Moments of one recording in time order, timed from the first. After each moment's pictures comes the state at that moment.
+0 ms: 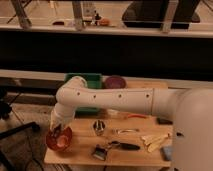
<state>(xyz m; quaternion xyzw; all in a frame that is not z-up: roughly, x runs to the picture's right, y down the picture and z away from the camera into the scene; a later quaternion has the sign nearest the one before) -0.231 0.176 0.668 -0.09 -0.43 -0.63 0.64</state>
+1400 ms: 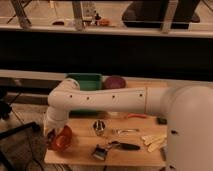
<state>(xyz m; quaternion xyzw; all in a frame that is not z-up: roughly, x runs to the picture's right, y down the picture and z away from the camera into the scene) -0.253 0.190 0.651 -0.08 -0.45 -0.66 0.60</state>
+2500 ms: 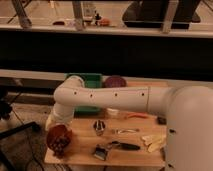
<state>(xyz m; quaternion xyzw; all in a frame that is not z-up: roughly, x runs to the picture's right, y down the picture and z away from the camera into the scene) -0.233 0.174 0.679 -0.10 -0.42 -0.64 0.63</state>
